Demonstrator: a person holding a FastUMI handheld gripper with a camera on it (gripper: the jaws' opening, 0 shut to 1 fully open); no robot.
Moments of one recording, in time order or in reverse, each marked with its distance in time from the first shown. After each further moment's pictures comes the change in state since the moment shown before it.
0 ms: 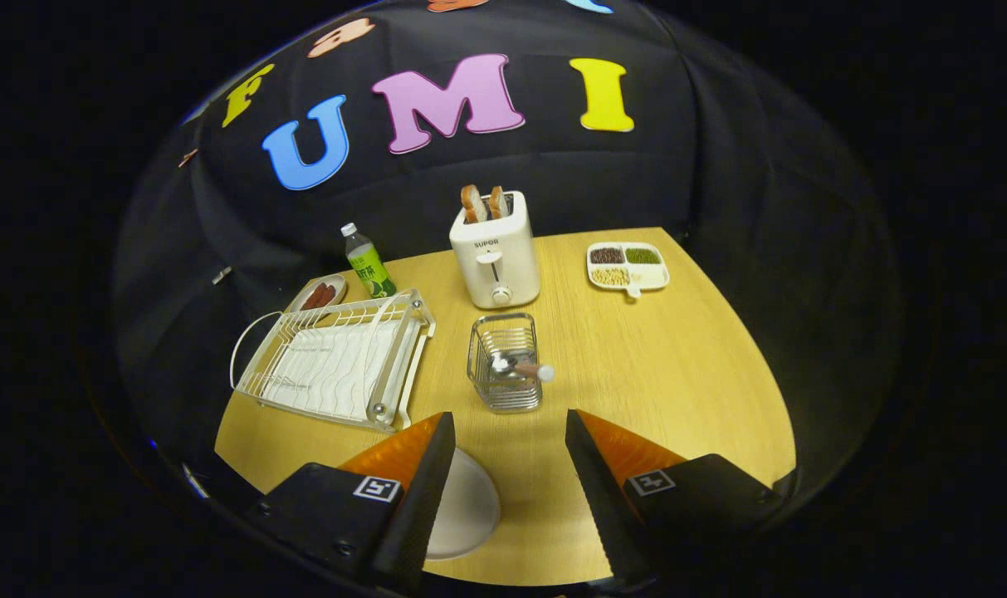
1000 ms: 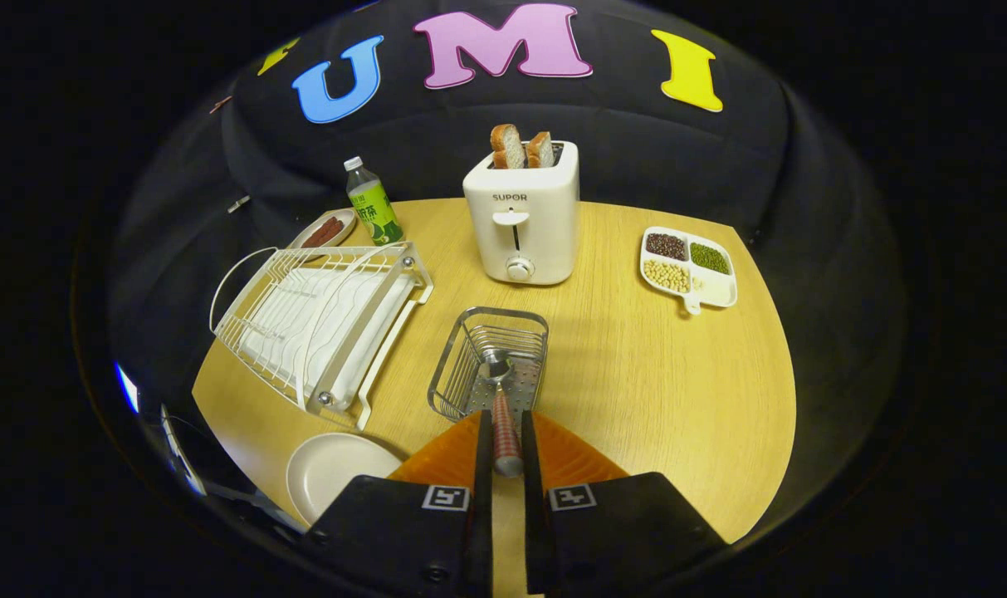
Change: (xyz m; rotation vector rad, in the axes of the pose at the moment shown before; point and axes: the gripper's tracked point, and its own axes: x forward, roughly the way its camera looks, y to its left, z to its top) arm 0.099 -0.008 -0.019 -0.088 0.220 0.141
